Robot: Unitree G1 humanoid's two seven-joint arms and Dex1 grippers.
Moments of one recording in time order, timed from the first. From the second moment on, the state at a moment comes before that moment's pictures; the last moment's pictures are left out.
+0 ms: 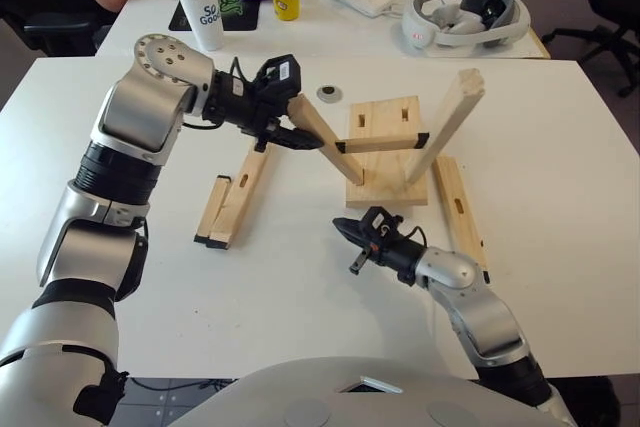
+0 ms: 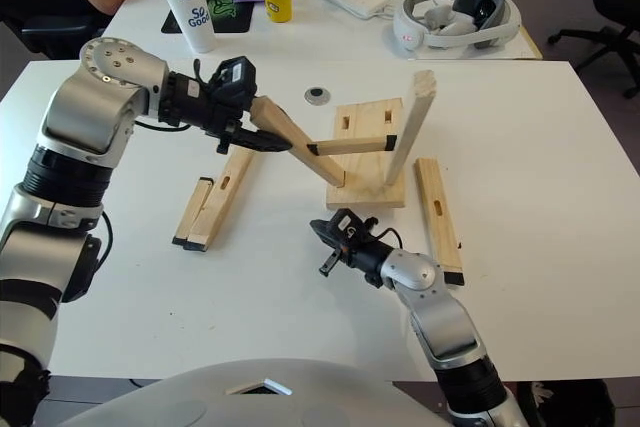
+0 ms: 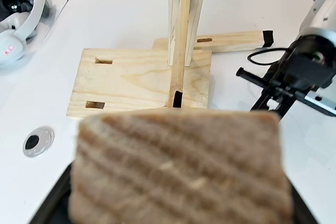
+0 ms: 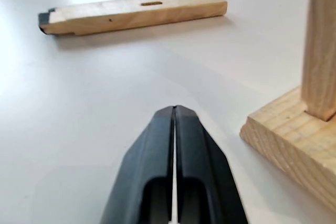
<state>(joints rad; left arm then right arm) -0.87 0.62 -0.33 0.14 -0.20 0.57 -1.33 0.16 -0.36 0.27 -0.47 0.12 0.45 0.64</state>
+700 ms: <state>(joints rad) -0.78 0.74 -0.23 -0.06 -0.24 0.68 -1.28 0.13 -0.37 0.16 -0.38 0.24 0.43 0.58</state>
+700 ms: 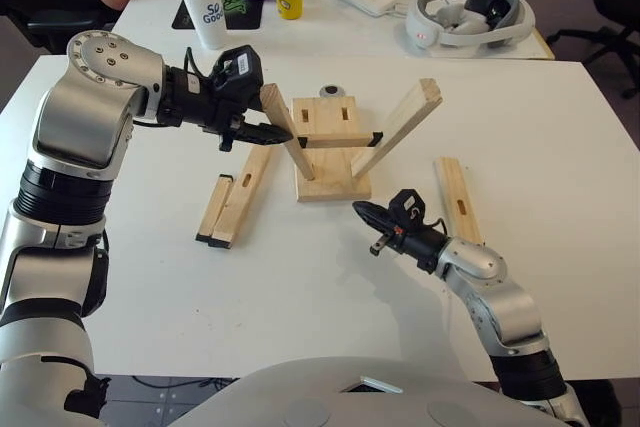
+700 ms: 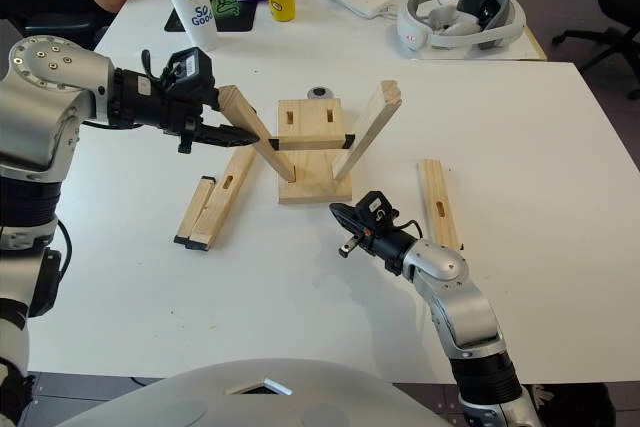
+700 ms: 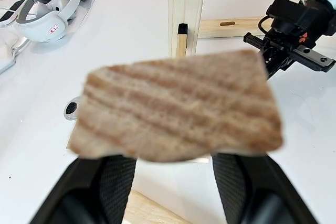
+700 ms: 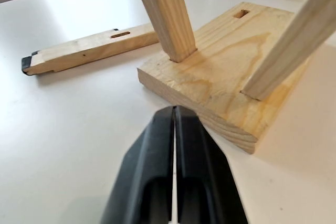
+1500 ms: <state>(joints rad) -0.19 0.47 0.15 -0.38 -0.34 0.65 -0.58 0.00 -0.25 0.34 -0.19 -0.08 0.48 0.30</state>
